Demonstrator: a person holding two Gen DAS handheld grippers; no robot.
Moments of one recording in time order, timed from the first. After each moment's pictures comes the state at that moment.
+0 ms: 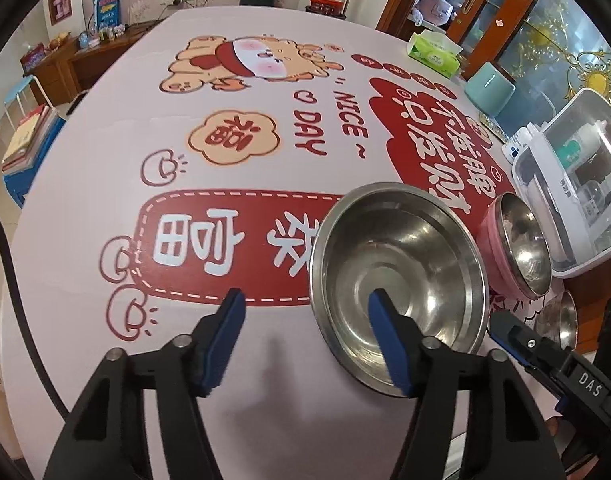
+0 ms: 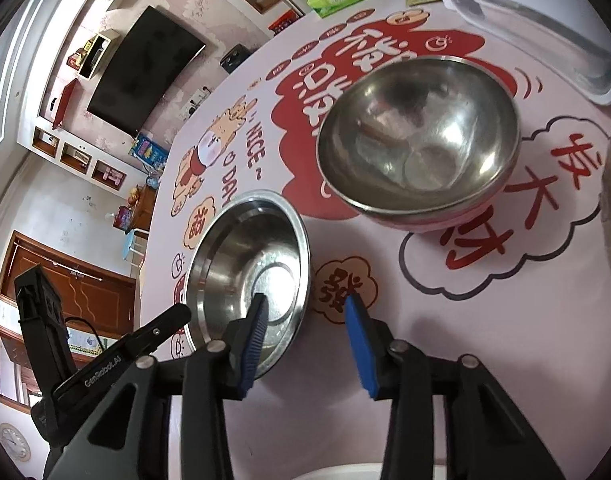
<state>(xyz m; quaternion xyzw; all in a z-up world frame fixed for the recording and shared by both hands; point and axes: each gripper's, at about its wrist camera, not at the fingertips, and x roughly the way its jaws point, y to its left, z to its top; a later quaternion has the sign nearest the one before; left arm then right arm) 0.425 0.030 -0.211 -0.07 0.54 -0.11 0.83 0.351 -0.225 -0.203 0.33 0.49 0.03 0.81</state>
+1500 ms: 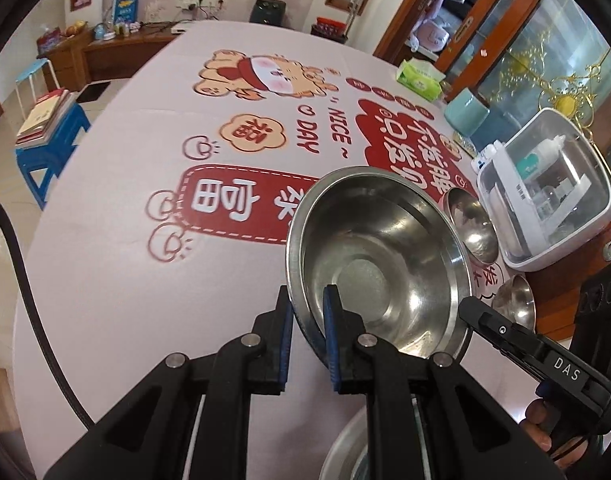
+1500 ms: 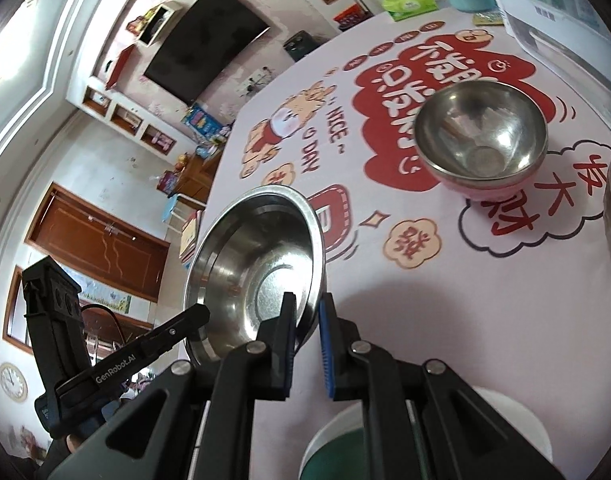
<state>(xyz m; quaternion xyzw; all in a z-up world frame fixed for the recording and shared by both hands) 0.331 0.066 -0.151 -0.12 0.50 -0.11 0.85 0.304 -0.190 -0.147 0.29 0.47 0.14 0.82</state>
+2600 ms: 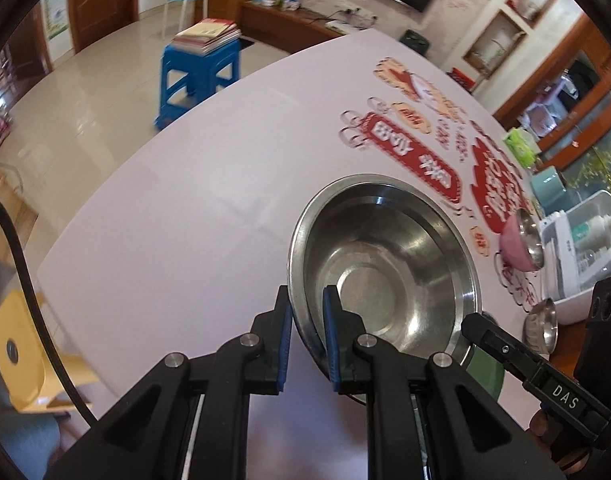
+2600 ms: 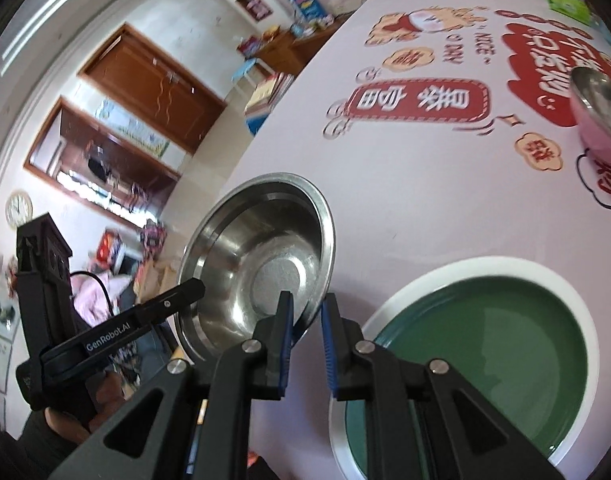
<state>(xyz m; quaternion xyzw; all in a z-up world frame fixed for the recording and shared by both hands) 0.126 0.147 -0.173 -0.25 0.49 0.11 0.82 0.219 -0.091 -0.153 0.11 0.56 0.33 0.75</state>
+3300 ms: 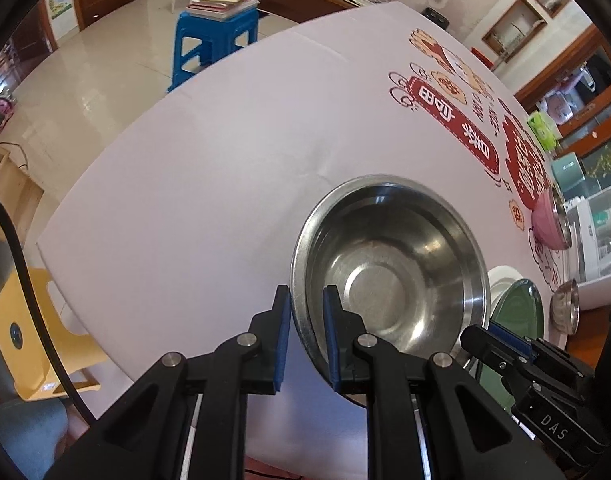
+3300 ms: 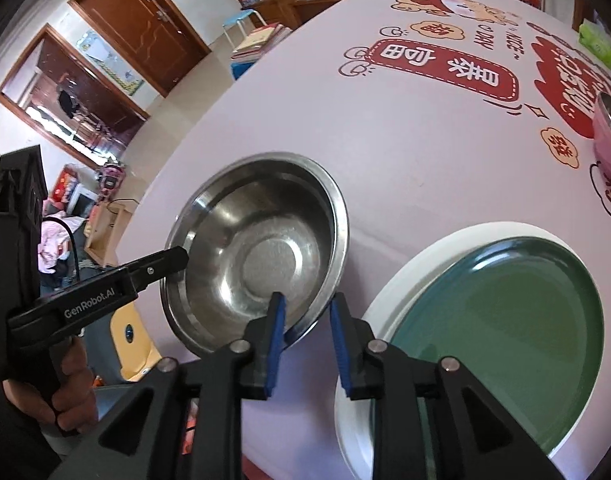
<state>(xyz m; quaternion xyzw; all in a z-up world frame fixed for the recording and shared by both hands) 0.104 0.184 -0.224 -0.26 0.54 0.10 0.80 0.172 -0.038 -0.173 -0.02 0.59 0.30 0.75</state>
